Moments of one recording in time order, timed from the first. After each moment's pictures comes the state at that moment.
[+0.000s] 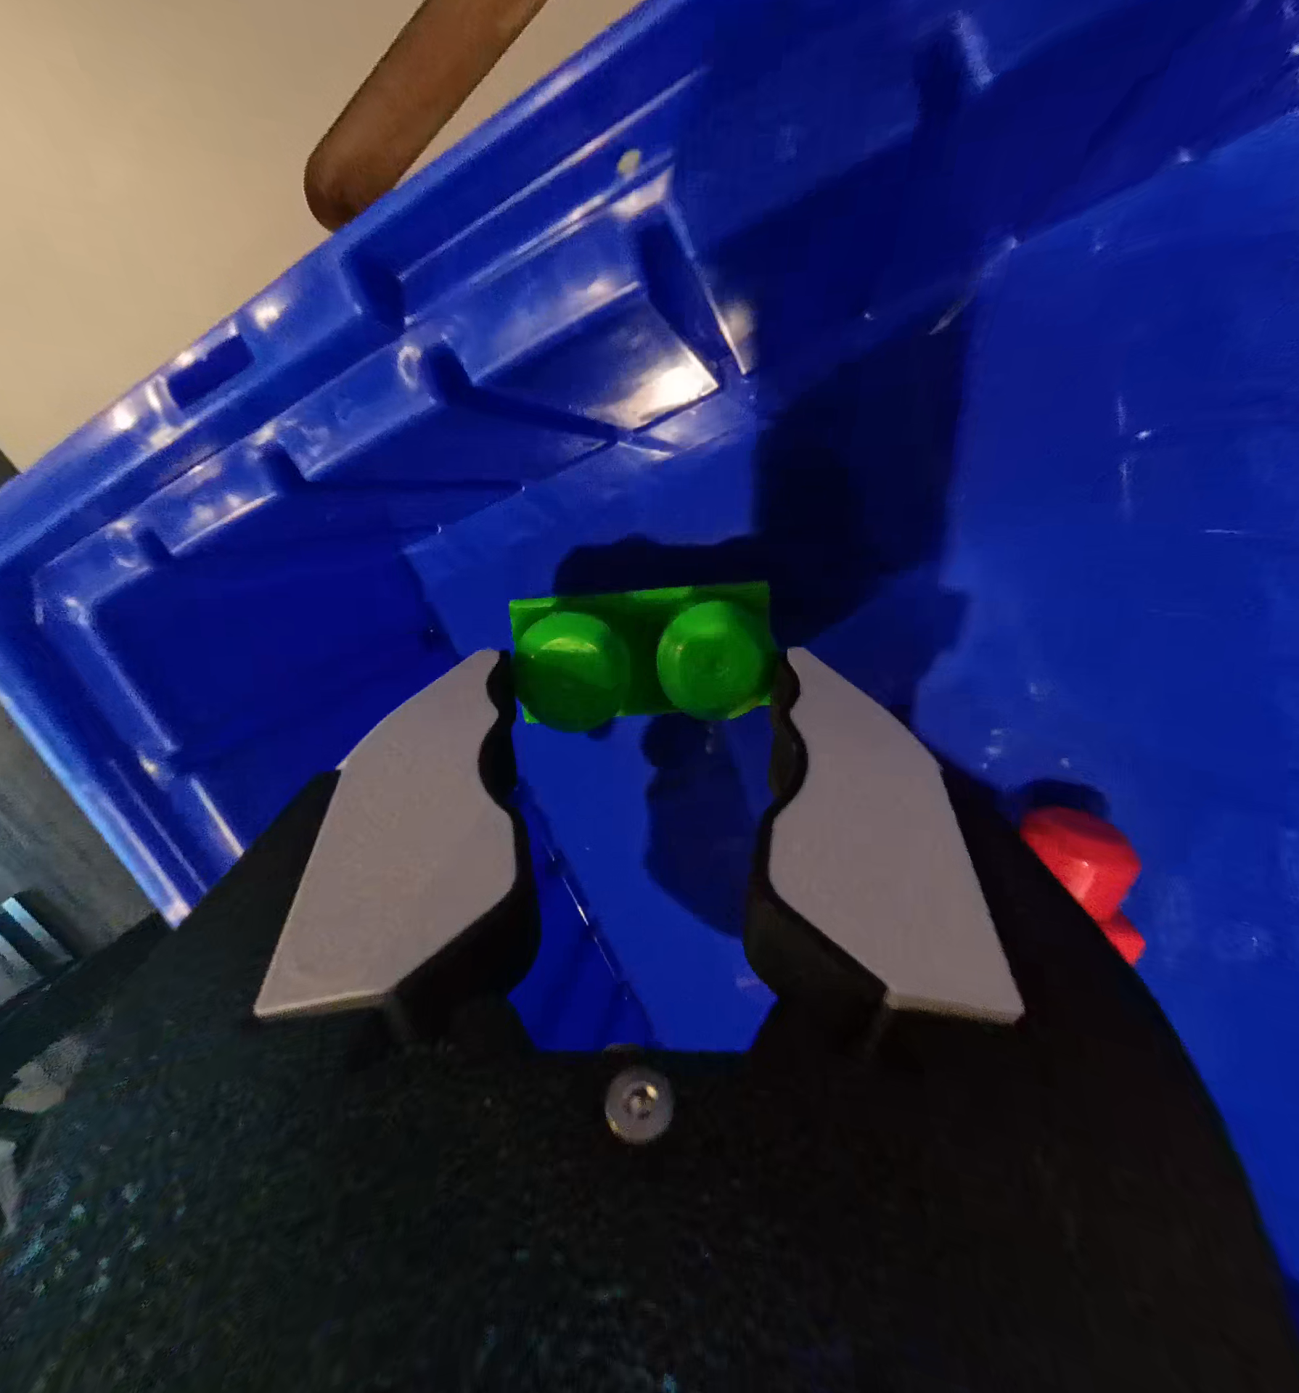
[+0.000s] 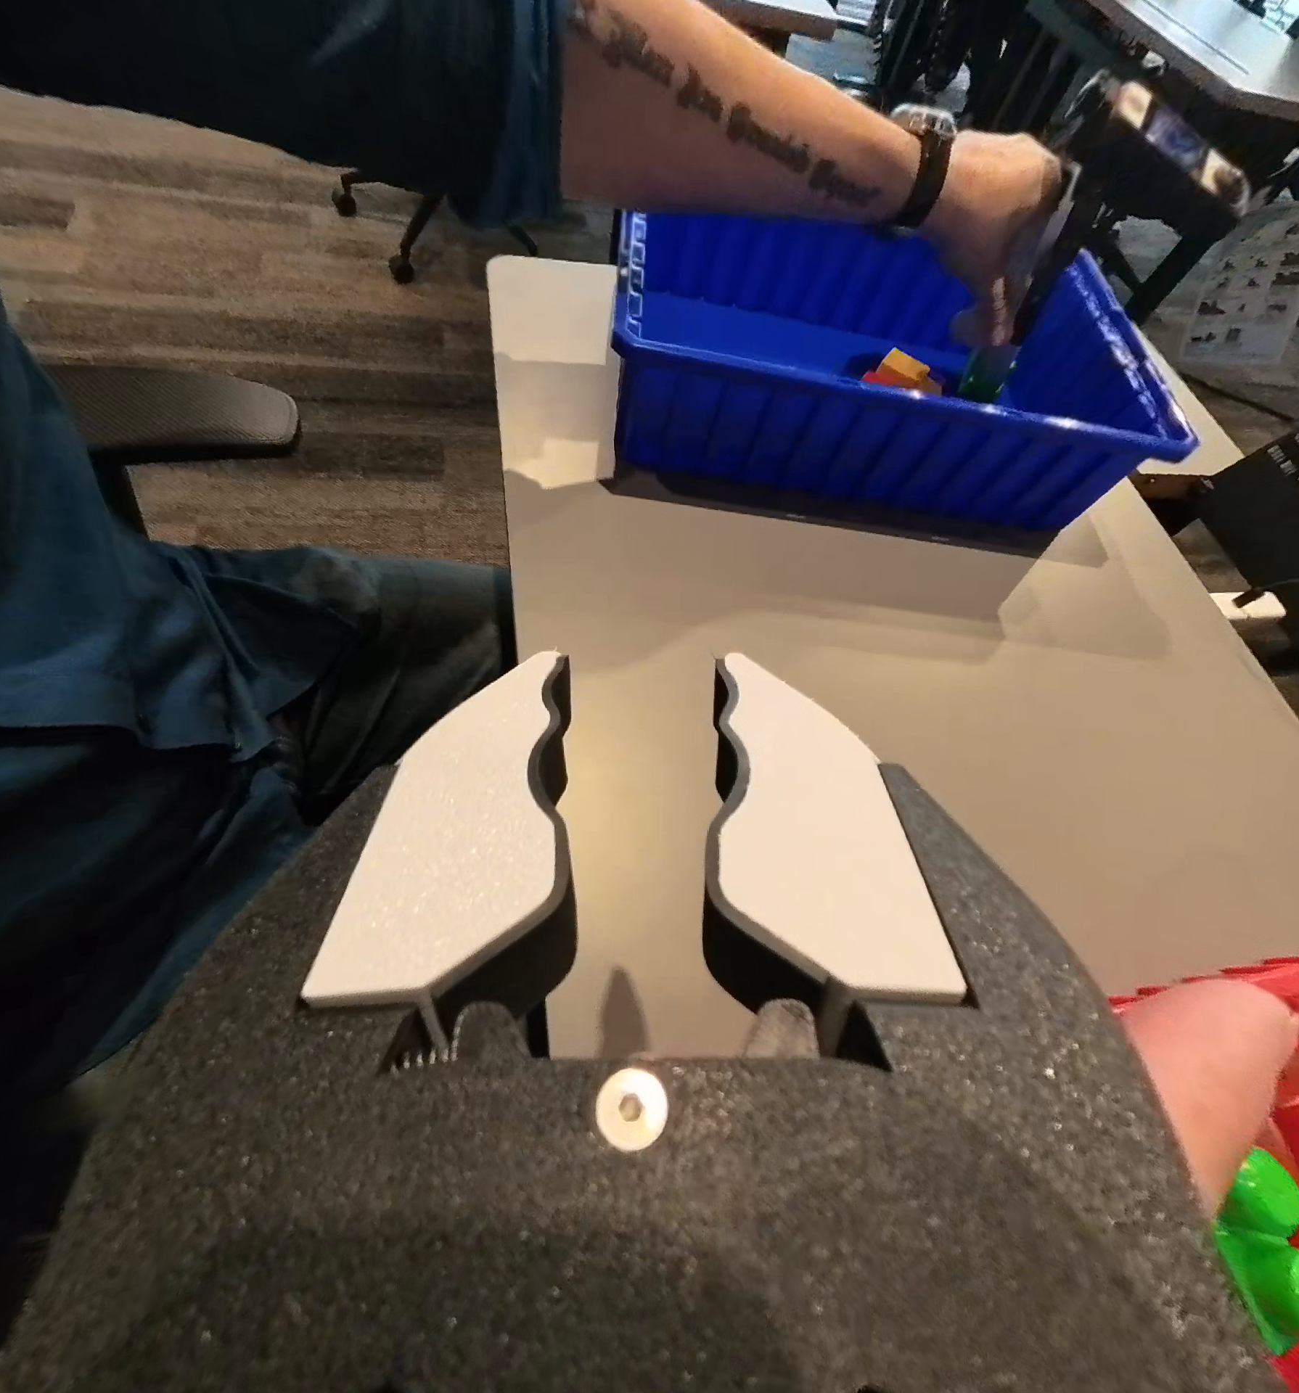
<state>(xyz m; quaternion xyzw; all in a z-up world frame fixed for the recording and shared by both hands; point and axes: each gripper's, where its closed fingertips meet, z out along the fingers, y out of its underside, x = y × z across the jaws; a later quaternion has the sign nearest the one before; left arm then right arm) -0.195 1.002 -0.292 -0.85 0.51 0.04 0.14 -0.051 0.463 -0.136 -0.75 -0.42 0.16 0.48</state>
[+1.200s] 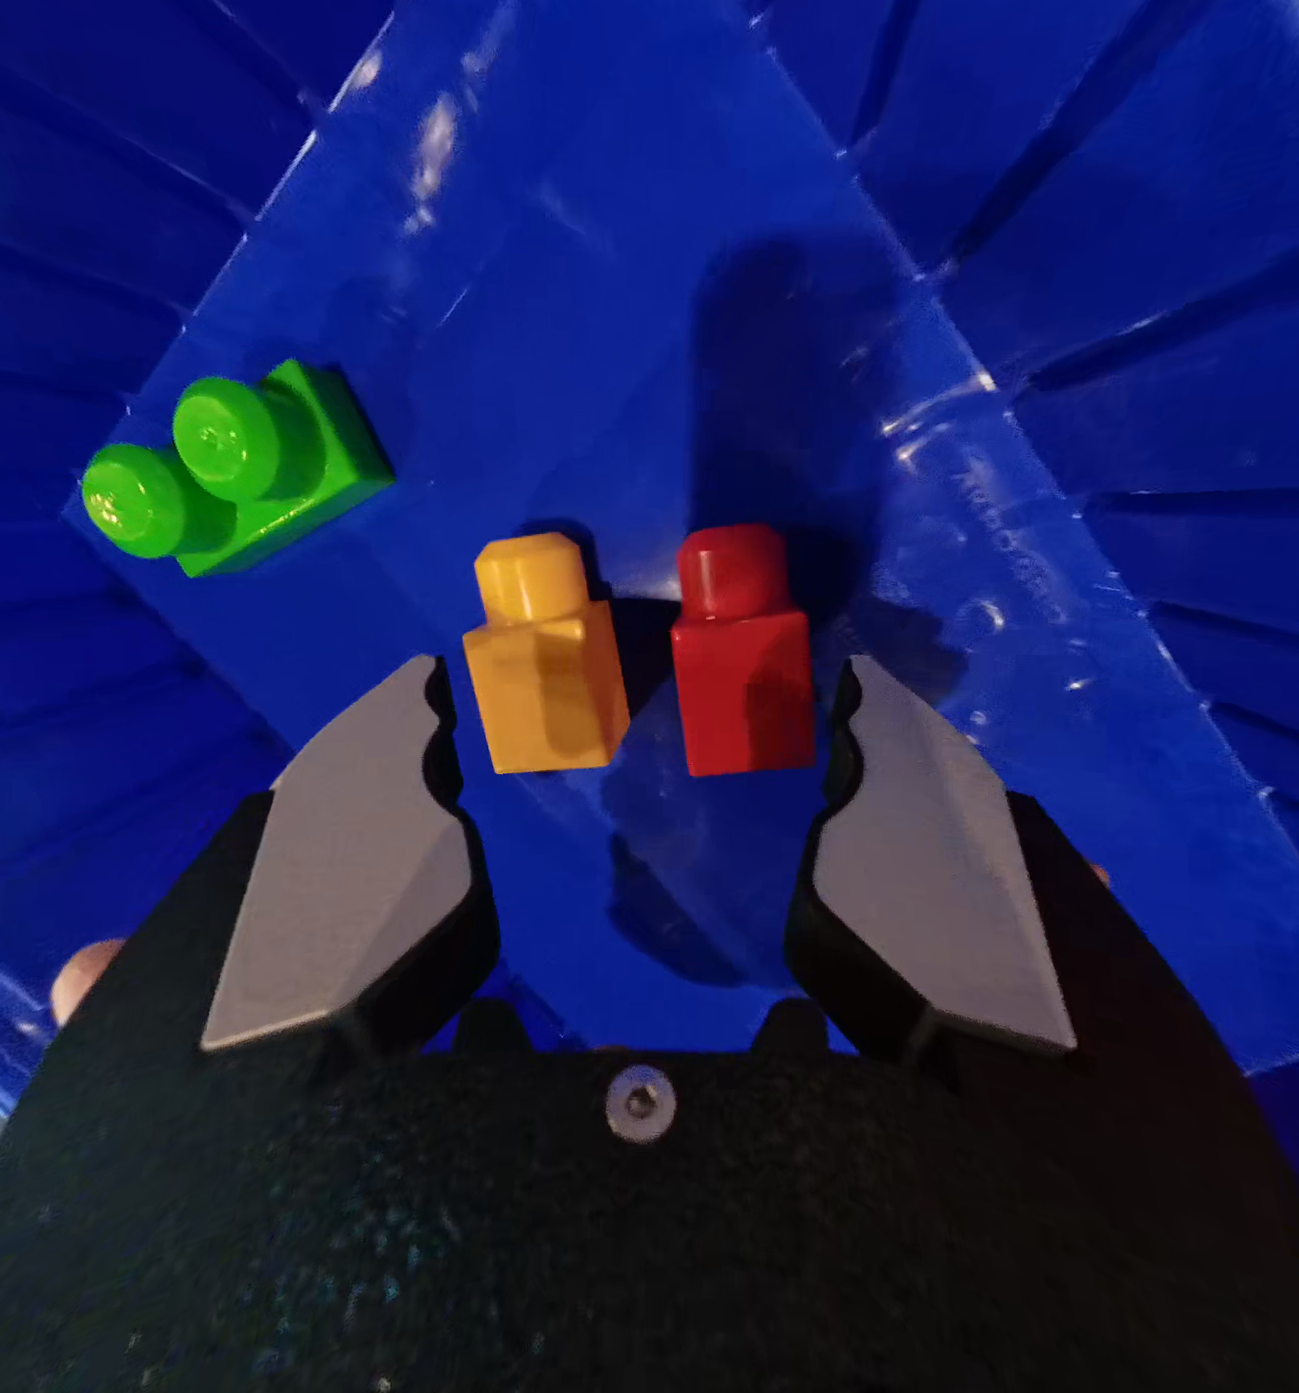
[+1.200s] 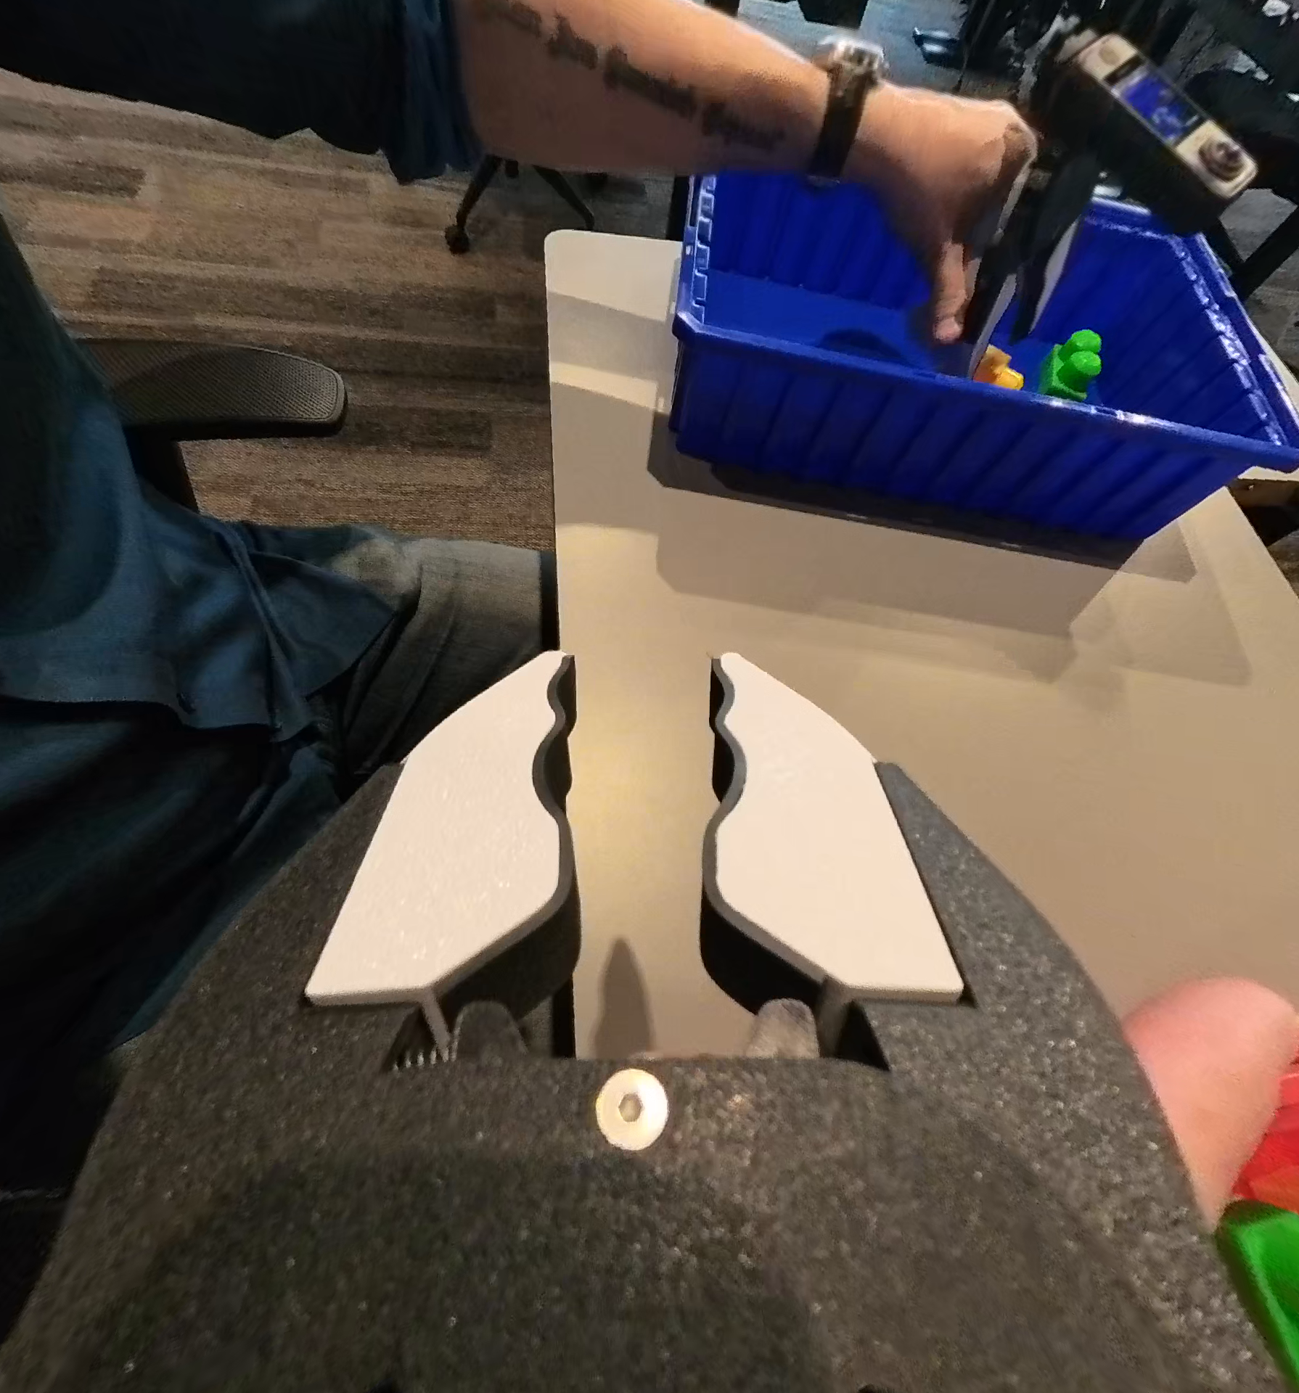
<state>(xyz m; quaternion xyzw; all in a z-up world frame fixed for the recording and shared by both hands) -0.213 0.892 -0.299 -0.76 0.63 -0.02 0.14 -0.071 0.460 -0.145 -0.75 -0.45 0.18 0.46</state>
